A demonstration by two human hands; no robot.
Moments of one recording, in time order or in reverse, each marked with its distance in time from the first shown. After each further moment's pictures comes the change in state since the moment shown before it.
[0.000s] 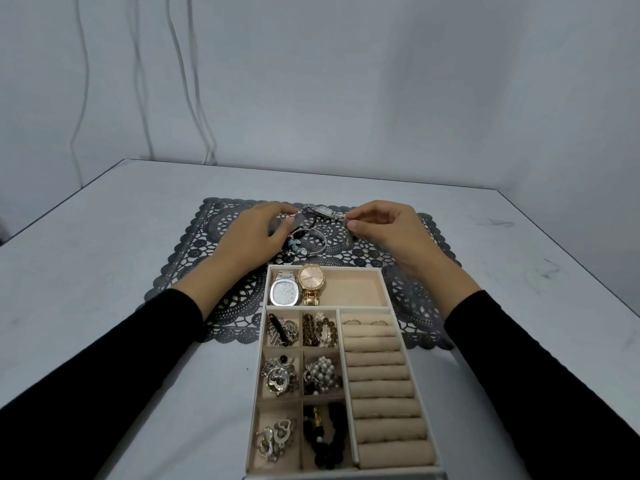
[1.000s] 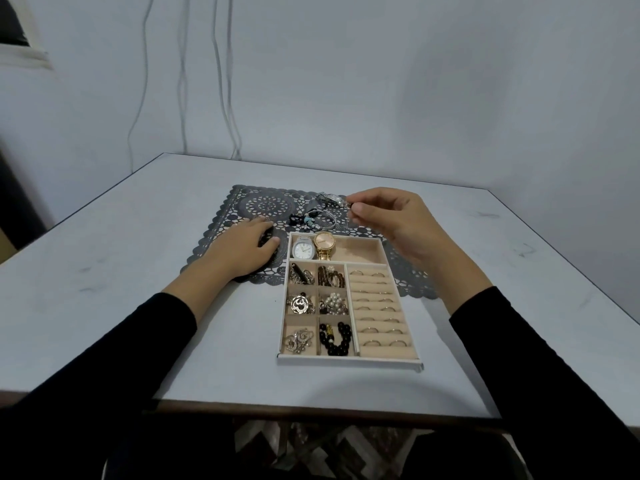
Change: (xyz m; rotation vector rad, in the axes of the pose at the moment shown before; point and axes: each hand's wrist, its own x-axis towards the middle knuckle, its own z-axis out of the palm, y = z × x) left_hand -0.088 0.007 -0.040 0.267 -0.256 -0.193; right_hand -0.081 -0.041 0.012 0.222 -0.186 -0.121
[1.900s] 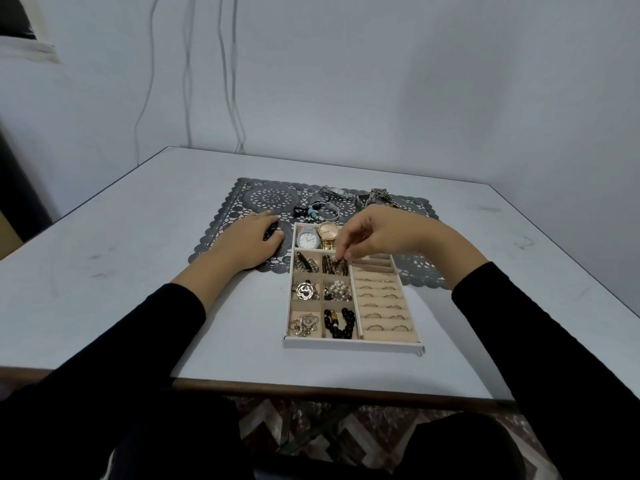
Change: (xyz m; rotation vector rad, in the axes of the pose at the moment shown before) left_hand -0.009 0.003 -0.001 -0.014 0.003 0.006; right_hand 0.001 -0.014 0.014 -0.776 -0.562 0.172
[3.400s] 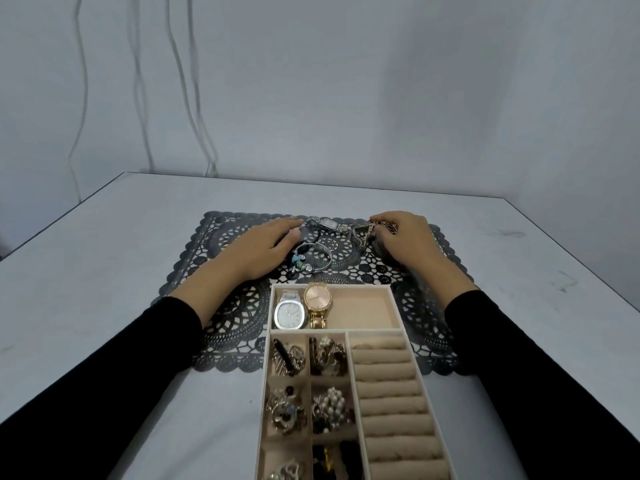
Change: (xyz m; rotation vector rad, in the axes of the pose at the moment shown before) left_hand 0.126 0.006 0.016 -0.137 -0.039 0.212; right_hand 0.092 0.133 -0.051 -0.169 0.772 0.309
